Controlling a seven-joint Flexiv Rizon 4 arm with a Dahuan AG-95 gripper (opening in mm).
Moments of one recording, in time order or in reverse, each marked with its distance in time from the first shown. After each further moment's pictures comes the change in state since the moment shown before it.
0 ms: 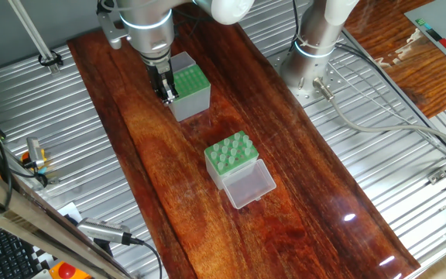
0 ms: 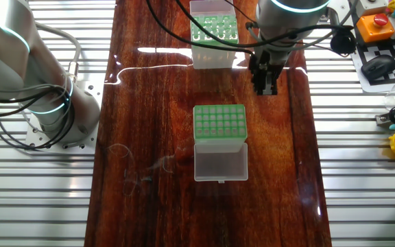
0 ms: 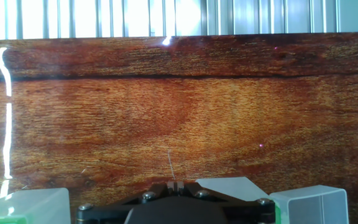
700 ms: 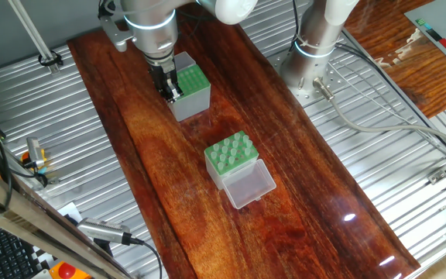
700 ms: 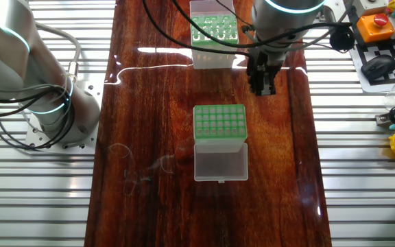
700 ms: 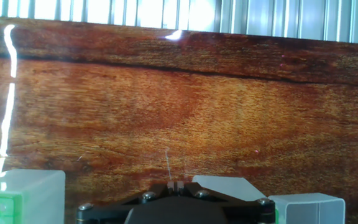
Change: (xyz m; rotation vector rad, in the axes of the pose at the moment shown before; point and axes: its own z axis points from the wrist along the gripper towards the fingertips) arm 0.009 0.002 0.001 -0.010 -0.006 -0.091
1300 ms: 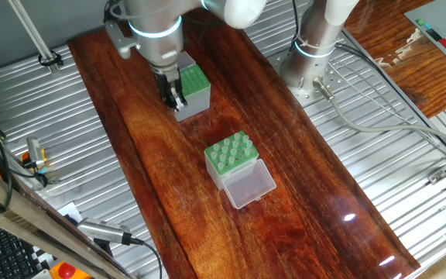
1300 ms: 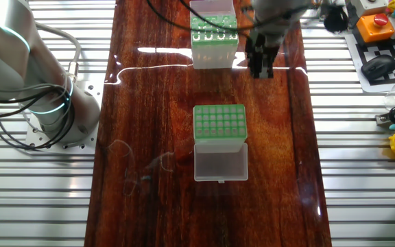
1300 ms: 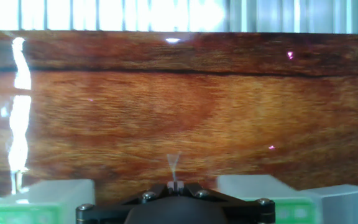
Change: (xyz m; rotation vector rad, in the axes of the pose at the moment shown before) arm -0.006 0.048 -0.003 0.005 0.004 0.084
